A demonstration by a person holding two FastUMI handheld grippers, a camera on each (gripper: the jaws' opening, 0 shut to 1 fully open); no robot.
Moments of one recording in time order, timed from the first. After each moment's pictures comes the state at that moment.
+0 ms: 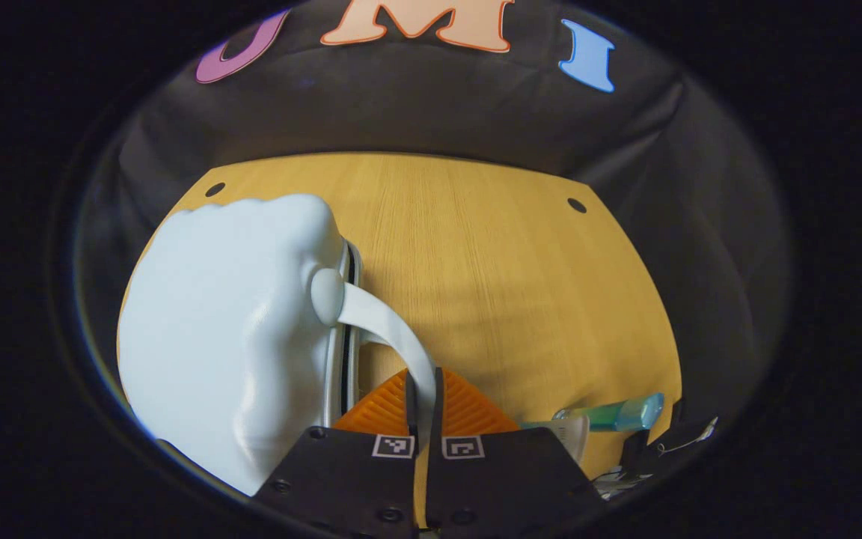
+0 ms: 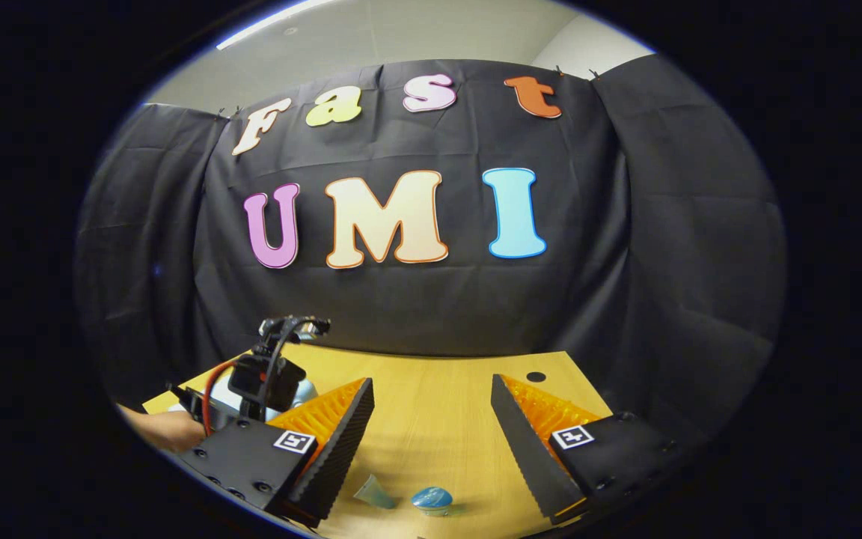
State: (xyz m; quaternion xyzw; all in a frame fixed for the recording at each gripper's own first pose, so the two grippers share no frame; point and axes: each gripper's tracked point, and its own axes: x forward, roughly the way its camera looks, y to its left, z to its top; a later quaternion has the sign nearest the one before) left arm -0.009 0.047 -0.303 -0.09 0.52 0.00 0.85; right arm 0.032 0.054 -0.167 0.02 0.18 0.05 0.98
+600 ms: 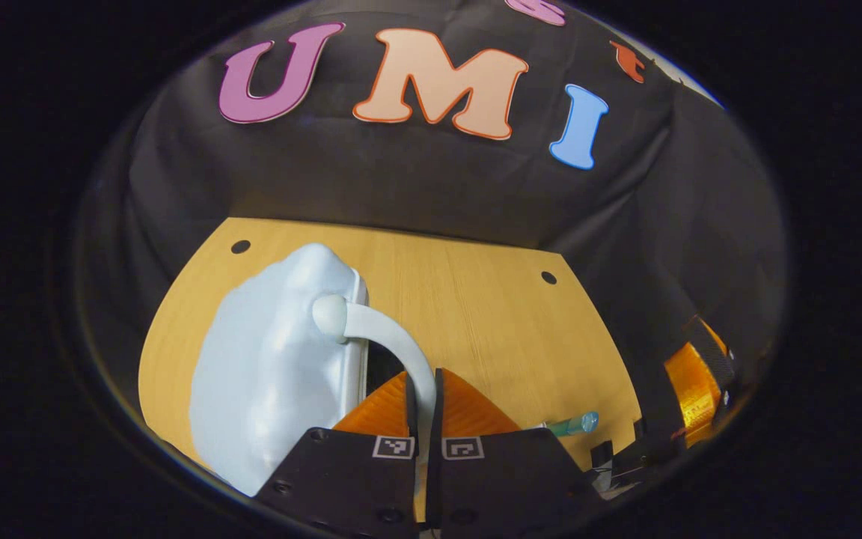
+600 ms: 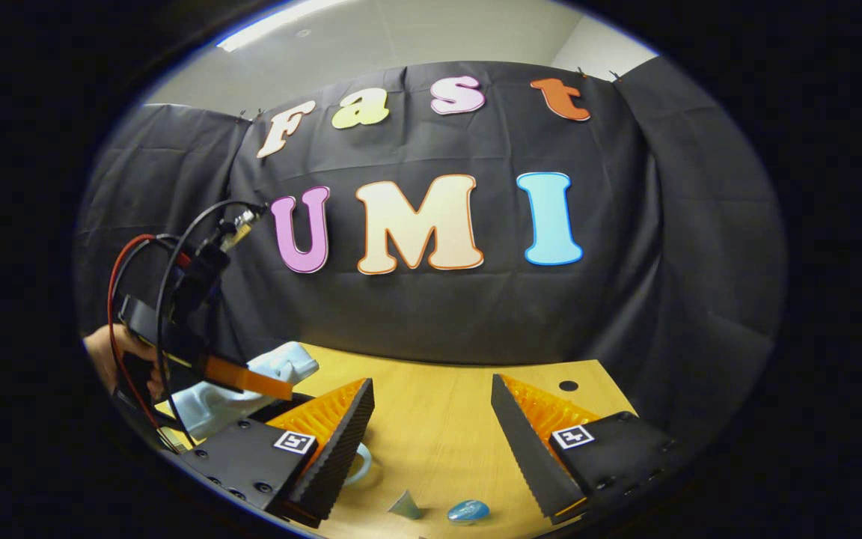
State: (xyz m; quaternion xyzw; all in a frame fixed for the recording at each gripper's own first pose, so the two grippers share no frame) left arm 0.014 0.121 -0.173 -0.11 0.42 -0.01 0.90; right arm 0.048 0.110 -0.165 0.02 0.18 0.10 0.98
